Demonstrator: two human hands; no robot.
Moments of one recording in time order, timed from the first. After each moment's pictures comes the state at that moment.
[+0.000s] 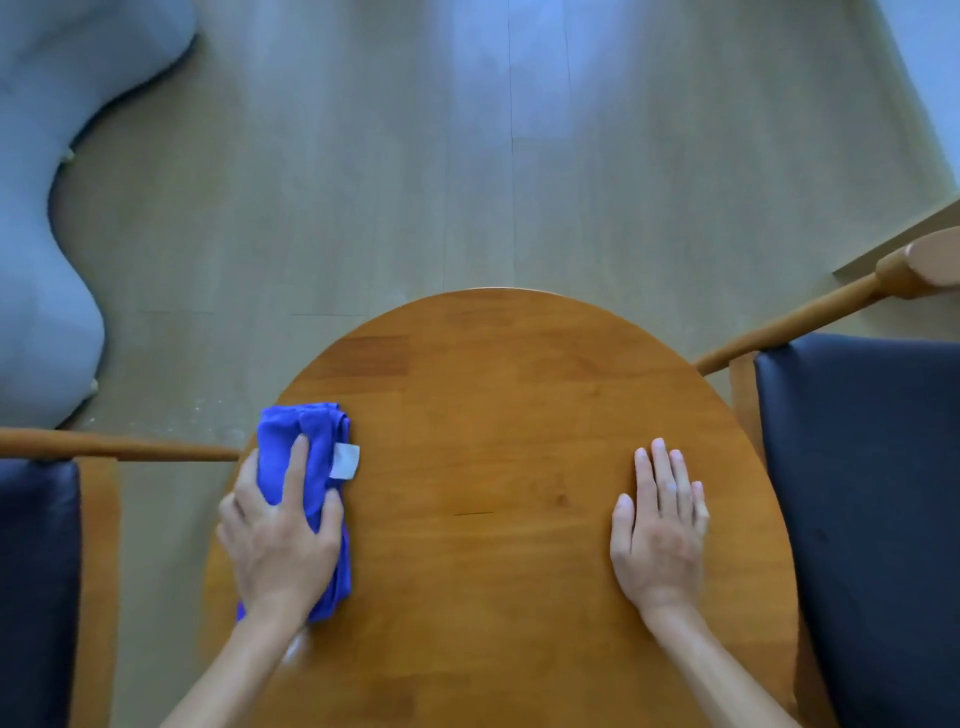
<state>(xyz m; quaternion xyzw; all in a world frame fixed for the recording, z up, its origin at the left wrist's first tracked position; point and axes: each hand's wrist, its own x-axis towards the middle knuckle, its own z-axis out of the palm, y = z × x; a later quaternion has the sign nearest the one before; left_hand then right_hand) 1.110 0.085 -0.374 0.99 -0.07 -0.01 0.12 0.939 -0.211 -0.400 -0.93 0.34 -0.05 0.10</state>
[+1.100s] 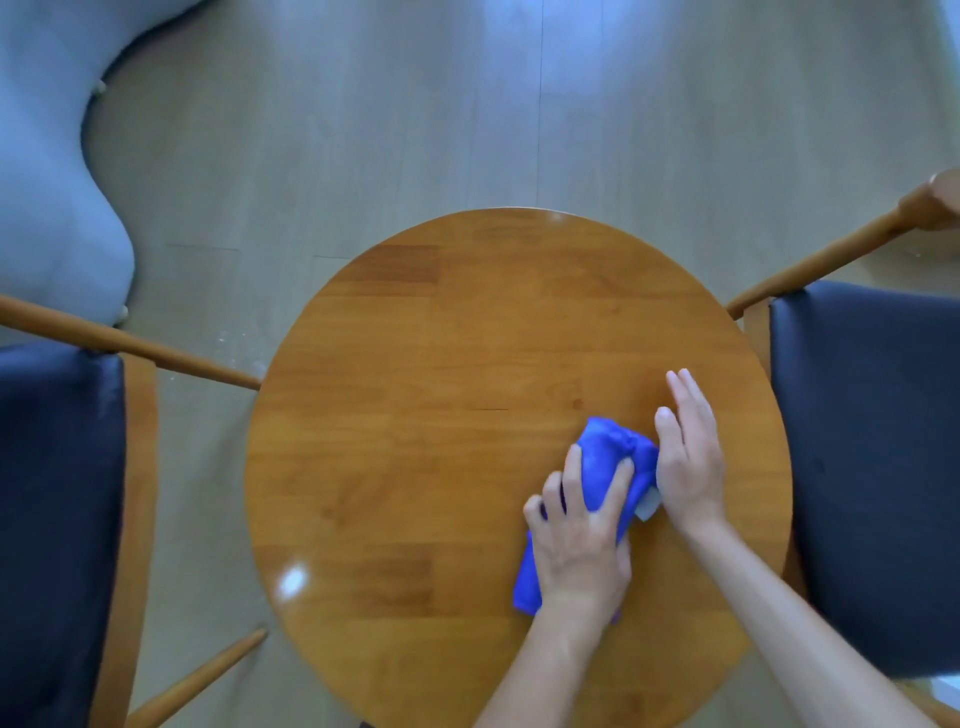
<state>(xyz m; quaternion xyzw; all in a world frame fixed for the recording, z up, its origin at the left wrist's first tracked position) 0.906 -0.075 -0.357 0.92 -0.23 -0.19 0.27 0.923 -0.212 -0.362 -0.83 0.36 -0.09 0.41</state>
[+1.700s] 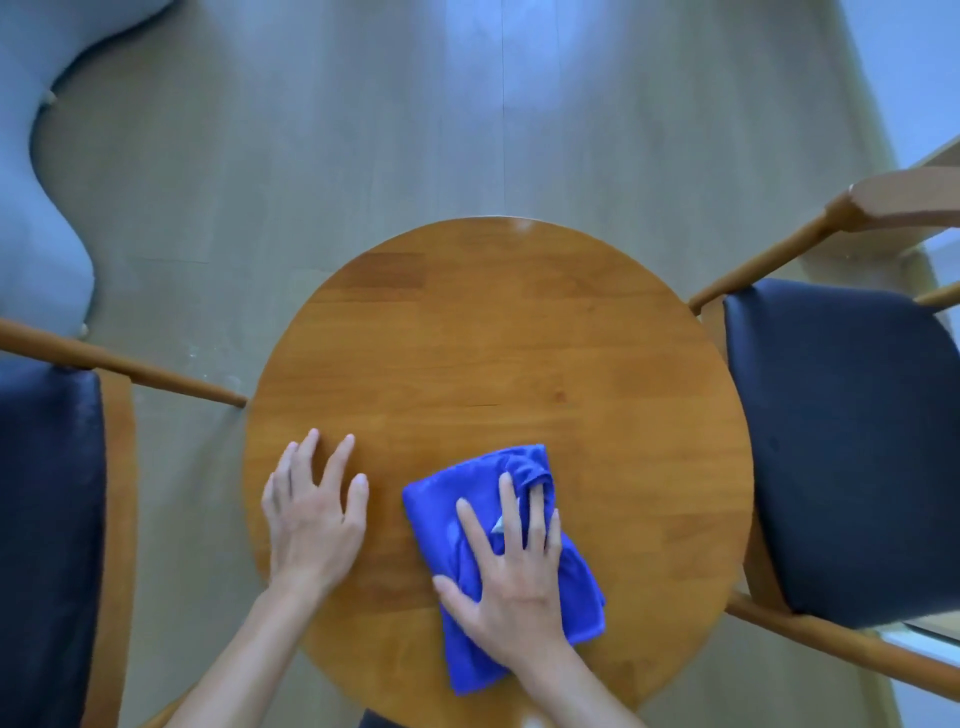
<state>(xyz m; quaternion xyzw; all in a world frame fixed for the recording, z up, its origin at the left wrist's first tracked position) 1.017 0.136 -0.357 0.97 -0.09 -0.14 0.18 0.864 -0.020 -0.382 -0.98 0.16 -0.01 0.11</state>
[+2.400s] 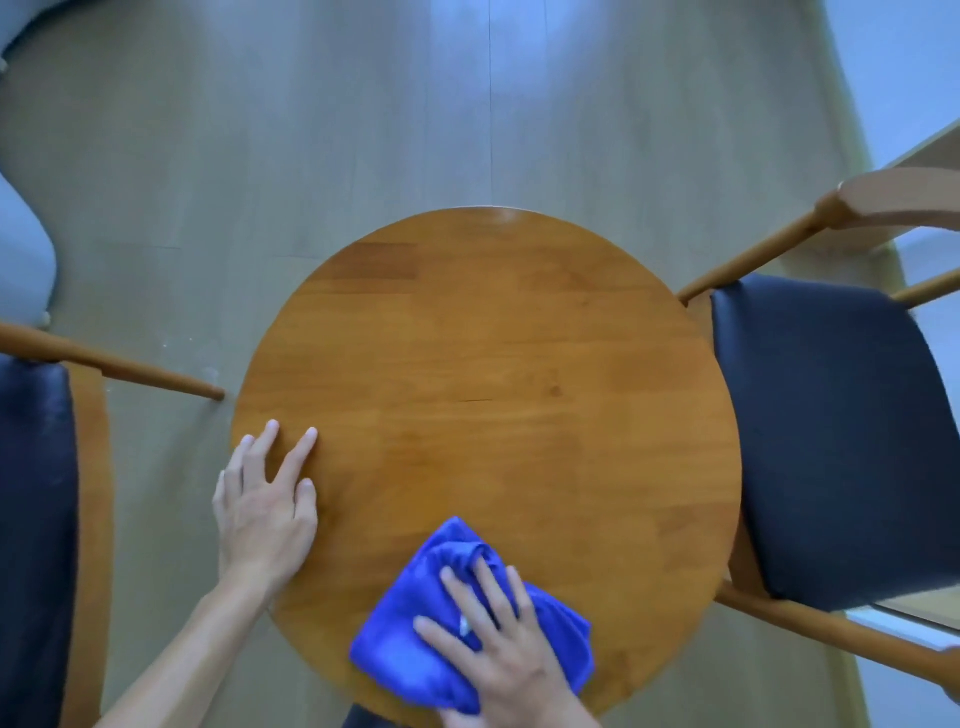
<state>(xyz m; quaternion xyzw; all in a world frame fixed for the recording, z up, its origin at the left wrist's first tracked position) 1.038 0.166 -0.362 0.97 -0.07 -0.17 0.17 0.806 -0.001 -0.383 -0.99 -0.04 -0.04 0.16</state>
